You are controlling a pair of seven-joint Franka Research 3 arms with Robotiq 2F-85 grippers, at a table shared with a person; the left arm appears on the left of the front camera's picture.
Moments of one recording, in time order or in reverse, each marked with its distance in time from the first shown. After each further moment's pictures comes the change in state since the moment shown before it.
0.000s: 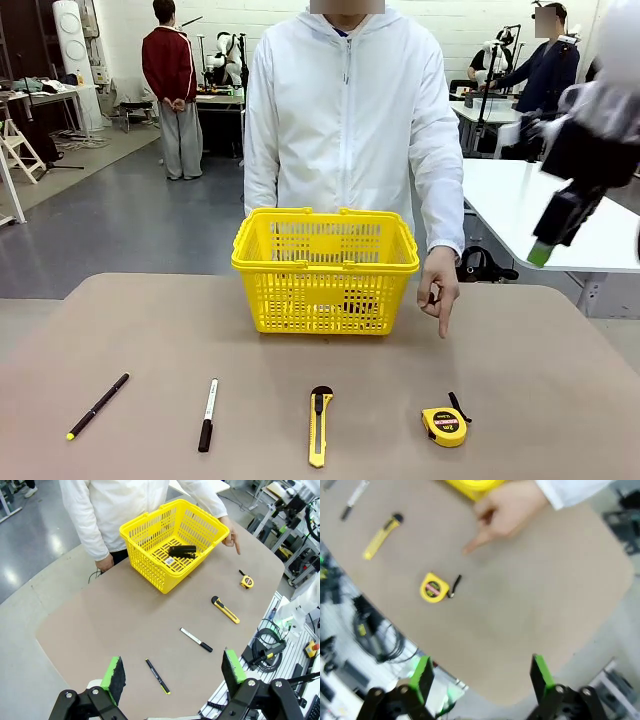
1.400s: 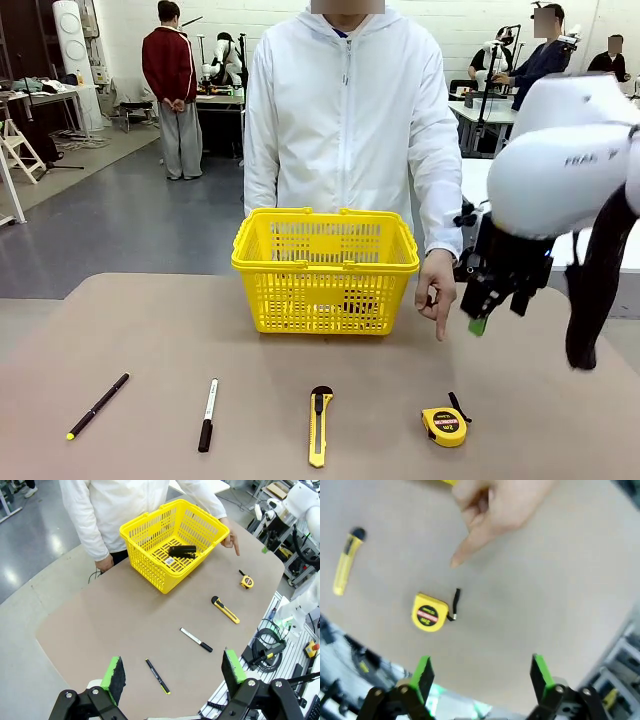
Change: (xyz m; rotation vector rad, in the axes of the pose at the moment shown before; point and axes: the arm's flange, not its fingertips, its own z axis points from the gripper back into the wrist) left arm 0.000 0.000 0.000 0.000 0.000 0.000; right arm 0.019 0.047 -0.109 -0.055 0.079 -0.218
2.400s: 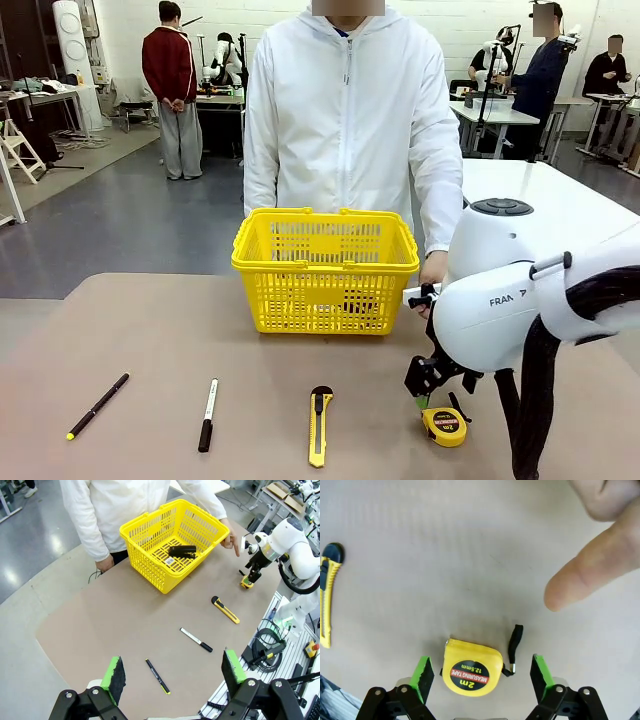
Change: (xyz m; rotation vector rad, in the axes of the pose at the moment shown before) left arm 0.000 0.000 0.000 0.000 0.000 0.000; right arm 0.000 0.067 -0.132 0.037 -0.018 -0.134
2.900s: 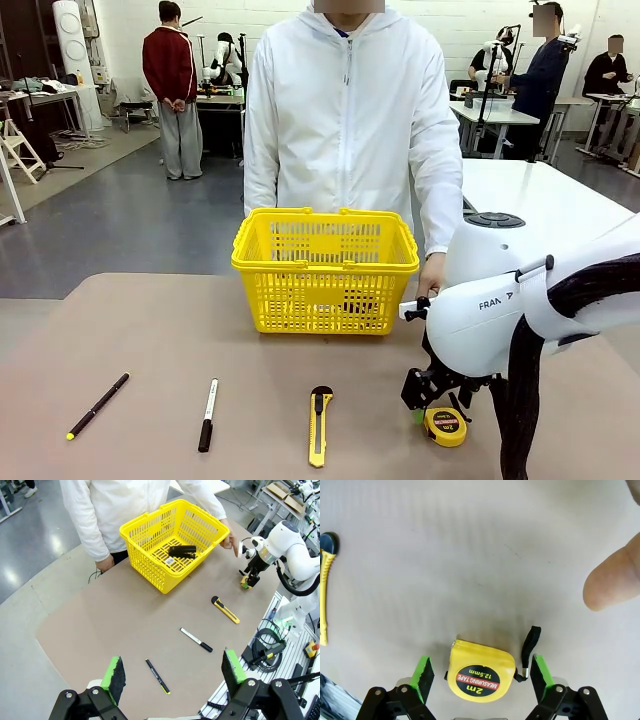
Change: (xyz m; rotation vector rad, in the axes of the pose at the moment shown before) left arm 0.000 0.000 0.000 0.000 0.000 0.000; right arm -0.002 0.003 -0.016 0.030 0.044 0.013
